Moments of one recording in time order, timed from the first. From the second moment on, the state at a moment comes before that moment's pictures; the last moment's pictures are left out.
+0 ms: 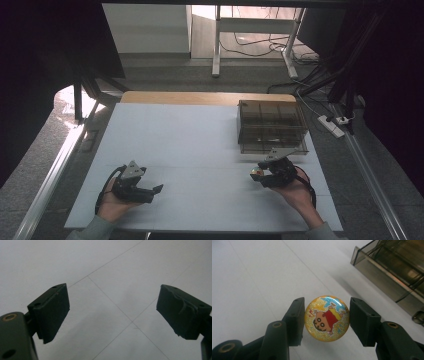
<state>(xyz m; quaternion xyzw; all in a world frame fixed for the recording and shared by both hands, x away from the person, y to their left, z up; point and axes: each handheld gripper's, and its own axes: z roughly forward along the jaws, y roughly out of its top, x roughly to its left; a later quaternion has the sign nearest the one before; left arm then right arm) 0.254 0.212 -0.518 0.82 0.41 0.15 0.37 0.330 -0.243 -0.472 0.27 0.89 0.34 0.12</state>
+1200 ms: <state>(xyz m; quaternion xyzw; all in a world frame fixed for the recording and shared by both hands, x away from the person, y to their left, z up) 0.255 0.211 -0.519 0.82 0.40 0.15 0.37 0.327 -0.252 -0.456 0.28 0.85 0.42 0.17</state>
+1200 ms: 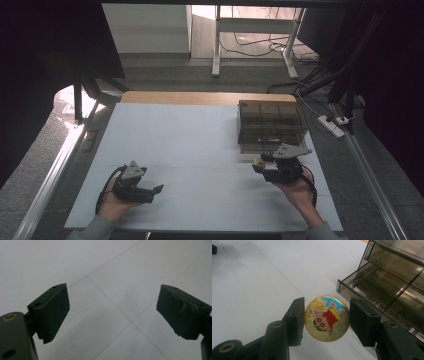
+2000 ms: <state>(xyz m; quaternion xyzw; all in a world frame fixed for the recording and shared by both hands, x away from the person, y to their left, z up) 0.254 0.211 -0.519 0.82 0.40 0.15 0.37 0.334 -0.250 -0.448 0.28 0.84 0.42 0.18</state>
